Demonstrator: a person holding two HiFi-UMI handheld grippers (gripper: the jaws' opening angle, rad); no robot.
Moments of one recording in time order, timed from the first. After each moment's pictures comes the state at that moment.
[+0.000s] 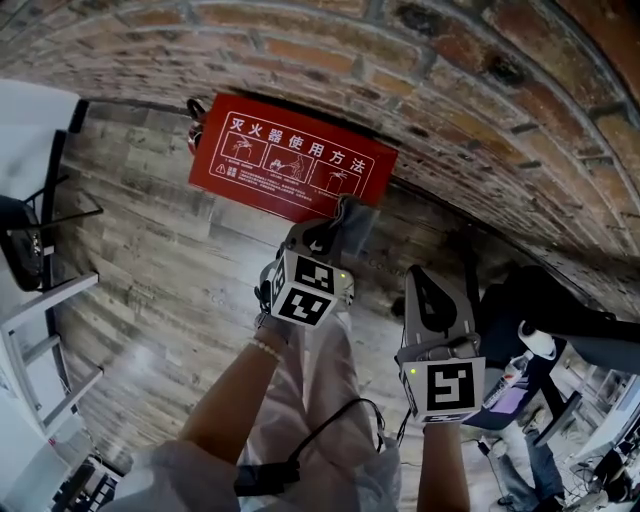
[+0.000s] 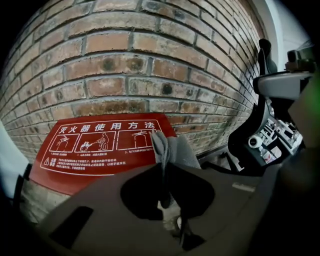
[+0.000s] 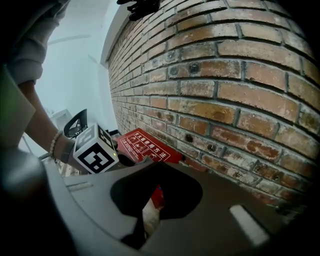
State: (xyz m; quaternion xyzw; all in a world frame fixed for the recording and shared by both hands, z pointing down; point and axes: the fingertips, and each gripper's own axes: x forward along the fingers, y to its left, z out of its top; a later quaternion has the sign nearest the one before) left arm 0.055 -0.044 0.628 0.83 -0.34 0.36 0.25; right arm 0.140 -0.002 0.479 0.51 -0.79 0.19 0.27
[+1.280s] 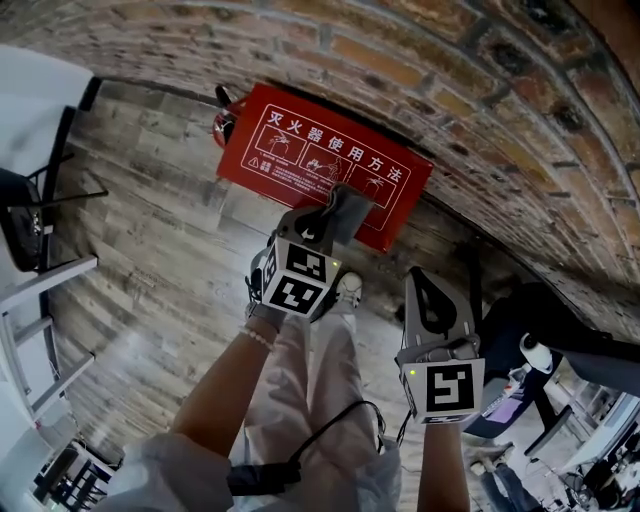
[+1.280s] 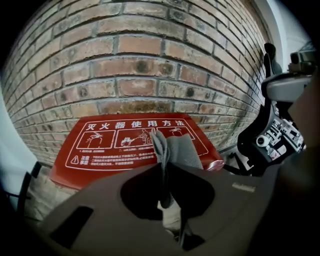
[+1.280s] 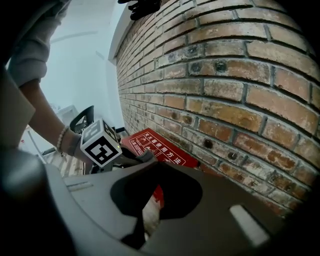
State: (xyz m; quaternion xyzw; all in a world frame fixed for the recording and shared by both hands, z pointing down) left arm -0.018 -0.072 0.628 0.82 -0.38 0.35 0.24; right arm 0.085 -0.014 0.482 0.48 -0.81 0.18 0.29
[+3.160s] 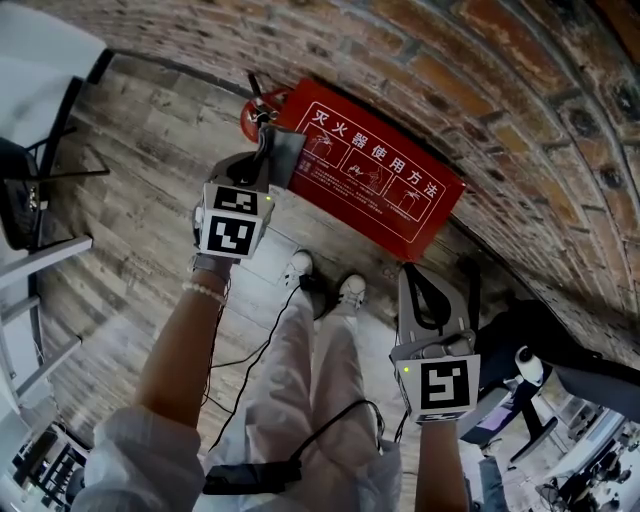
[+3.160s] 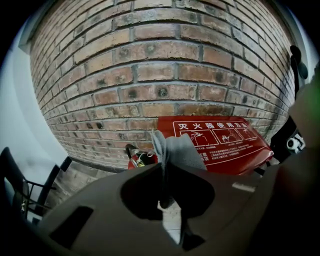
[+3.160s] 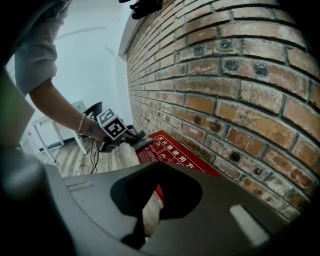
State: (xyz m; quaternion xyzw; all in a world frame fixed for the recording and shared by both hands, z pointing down) left arm -0.211 -0.162 0.618 0.76 -0.51 0.35 0.22; right arm 0.007 -0.036 0.483 0.44 -0.83 0.17 0.30
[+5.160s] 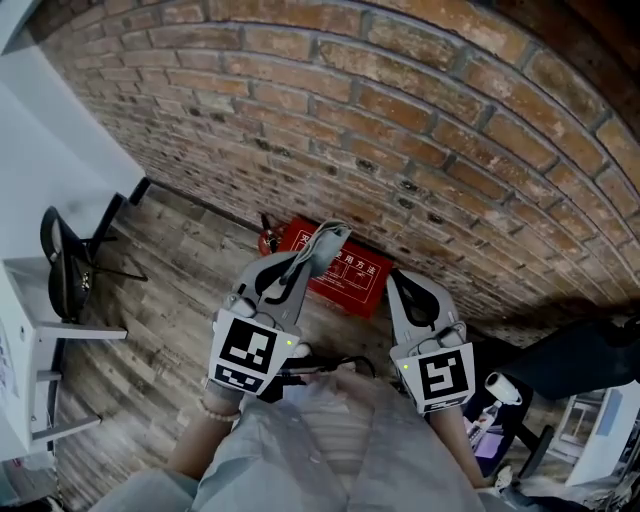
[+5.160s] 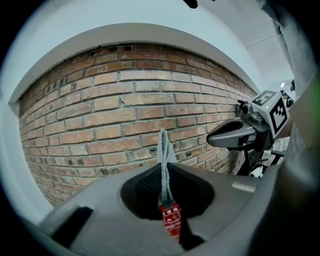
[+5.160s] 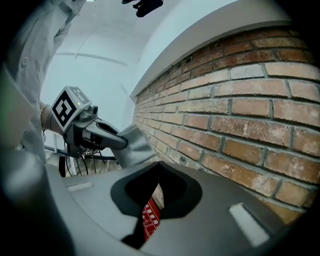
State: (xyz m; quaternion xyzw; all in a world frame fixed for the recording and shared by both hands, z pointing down) left arm -0.090 -0.062 0.165 0.89 -0.43 0.18 0.02; right arm 0.020 -0.042 0.151 0.47 -0.87 -0.02 0.16
